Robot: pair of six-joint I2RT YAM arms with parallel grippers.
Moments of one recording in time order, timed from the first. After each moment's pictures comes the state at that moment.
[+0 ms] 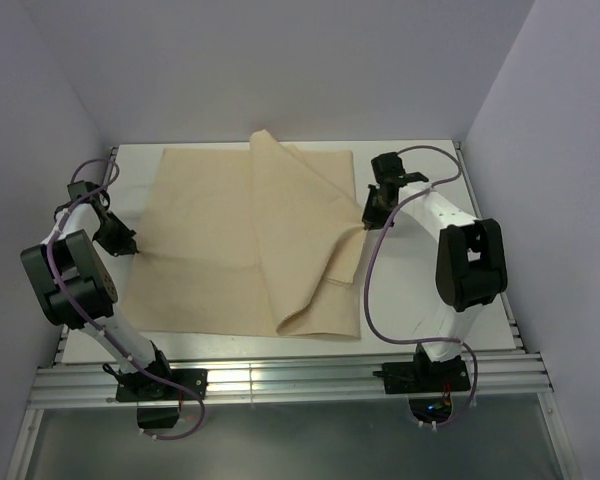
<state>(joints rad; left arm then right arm) 0.41 1.75 1.18 -0.66 0.10 -0.41 0.24 1.79 1.32 -0.67 0.00 0.52</state>
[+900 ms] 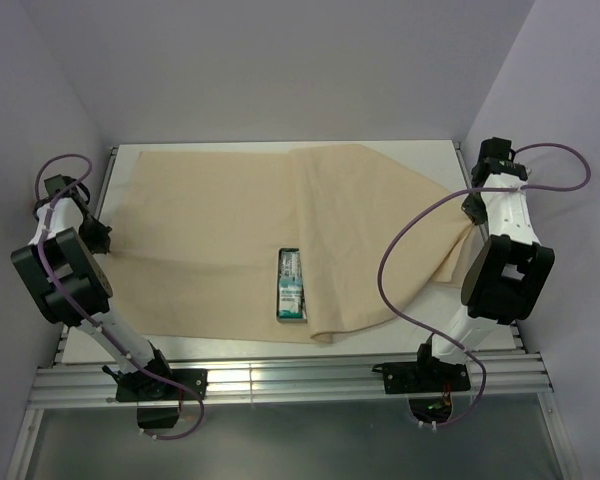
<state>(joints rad) 0.50 1.80 1.31 -0.72 -0.11 -0.46 -0.32 1.68 1.46 -0.91 0.35 0.44</state>
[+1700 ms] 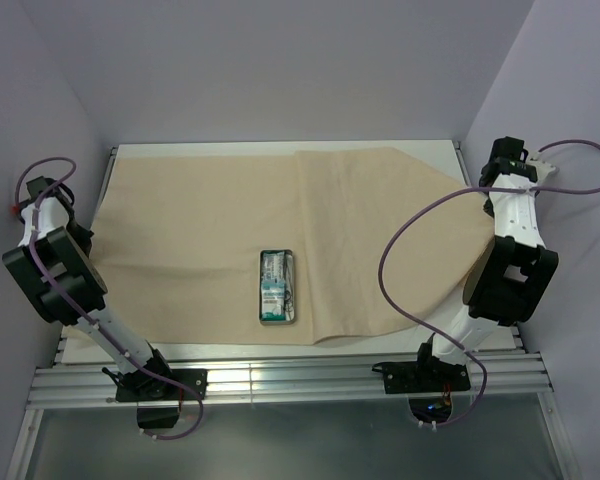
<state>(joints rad) 0.58 1.83 1.39 -0.79 -0.26 -0.47 -0.38 1.68 1.49 -0.90 0.64 0.45</state>
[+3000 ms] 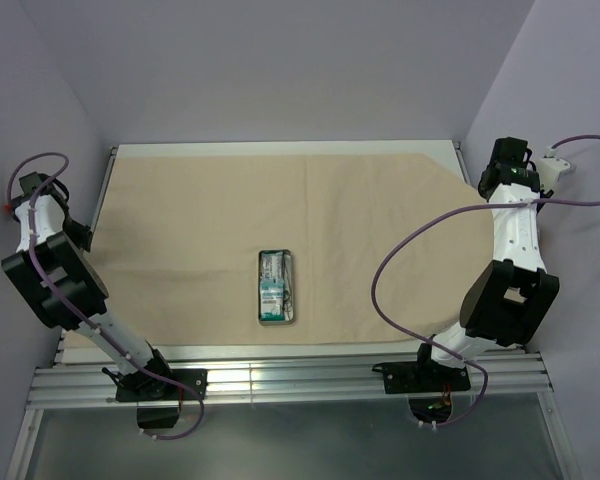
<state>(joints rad) 0.59 1.80 1.43 -0.85 -0.23 -0.53 -0.35 1.53 1.43 -0.89 0.87 0.48</state>
